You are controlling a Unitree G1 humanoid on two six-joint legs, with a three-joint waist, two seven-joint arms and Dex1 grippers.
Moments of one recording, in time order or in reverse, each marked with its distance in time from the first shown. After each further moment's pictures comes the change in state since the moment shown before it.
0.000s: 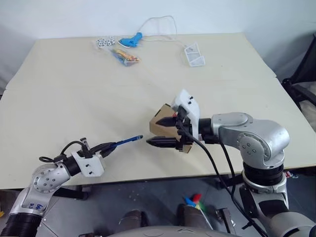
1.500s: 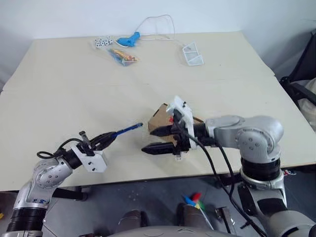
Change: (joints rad) left arm -0.112 -0.087 0.129 0.029 0.316 -0.233 0.257; right arm -0.087 0.054 -0.090 0.171 0.266 0.137 -0.135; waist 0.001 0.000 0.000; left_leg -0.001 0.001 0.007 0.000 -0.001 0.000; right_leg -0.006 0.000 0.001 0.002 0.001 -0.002
